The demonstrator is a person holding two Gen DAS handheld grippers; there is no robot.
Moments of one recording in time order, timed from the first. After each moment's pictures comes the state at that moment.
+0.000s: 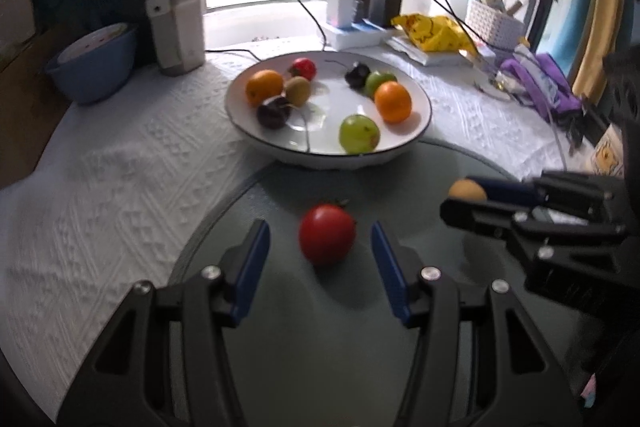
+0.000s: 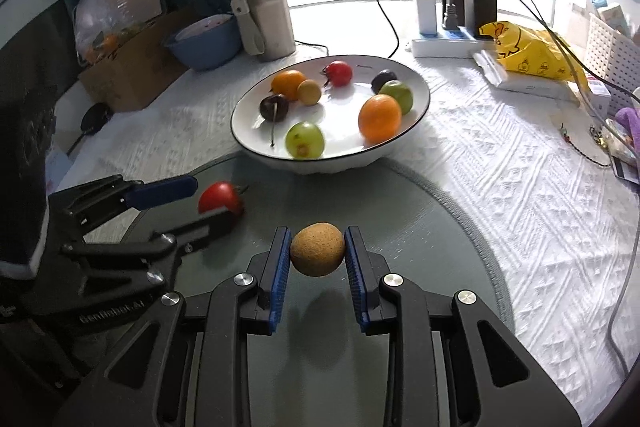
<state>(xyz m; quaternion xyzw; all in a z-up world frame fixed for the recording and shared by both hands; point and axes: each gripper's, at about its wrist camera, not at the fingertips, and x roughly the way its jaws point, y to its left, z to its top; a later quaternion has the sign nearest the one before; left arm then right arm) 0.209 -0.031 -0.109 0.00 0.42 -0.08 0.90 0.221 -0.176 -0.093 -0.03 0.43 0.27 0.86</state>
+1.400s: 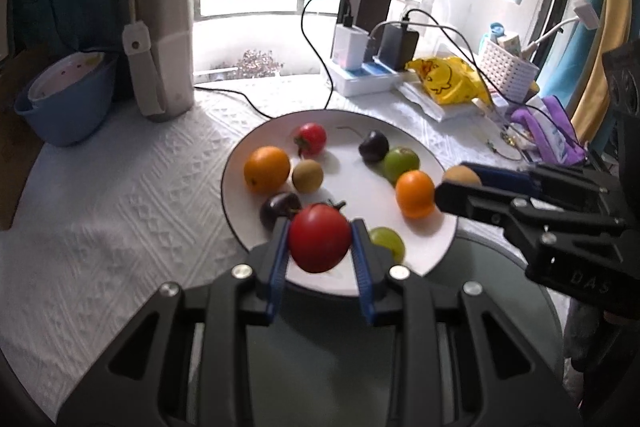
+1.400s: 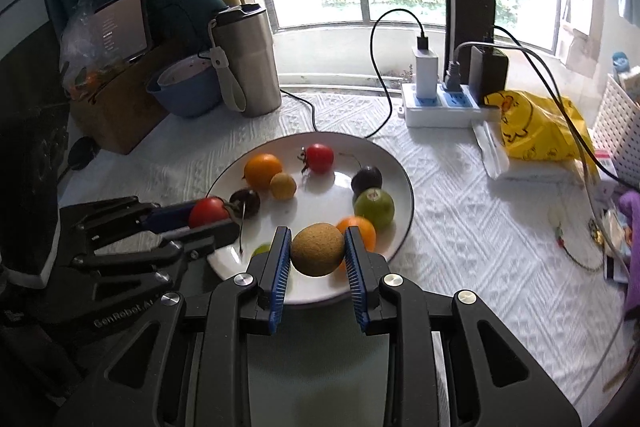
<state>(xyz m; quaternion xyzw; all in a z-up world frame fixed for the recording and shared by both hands) 0.282 -0.015 -0.088 -0.03 0.40 -0.10 0.91 0.294 -0.161 -0.061 -0.05 0.40 0.27 0.87</state>
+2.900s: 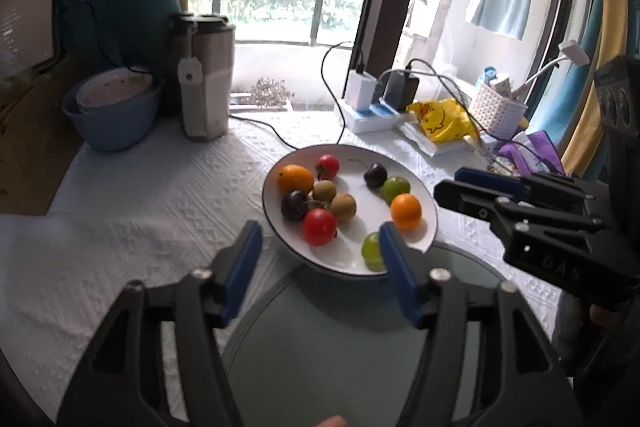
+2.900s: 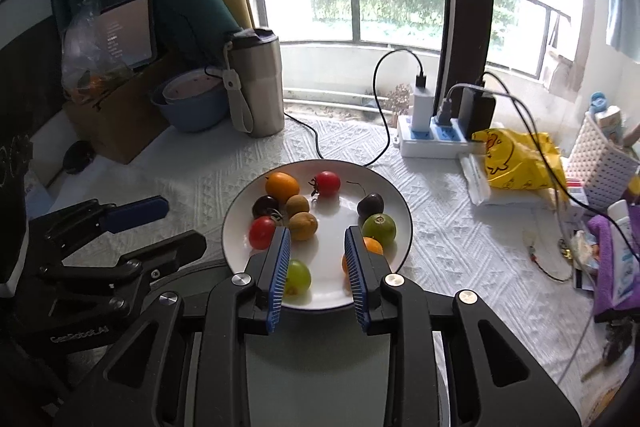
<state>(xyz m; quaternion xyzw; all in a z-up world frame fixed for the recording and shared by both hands) 0.230 0.009 -0.045 -0.06 0.34 -0.08 0.93 0.259 -0.144 -0.023 -0.08 0.37 0.24 0.90</state>
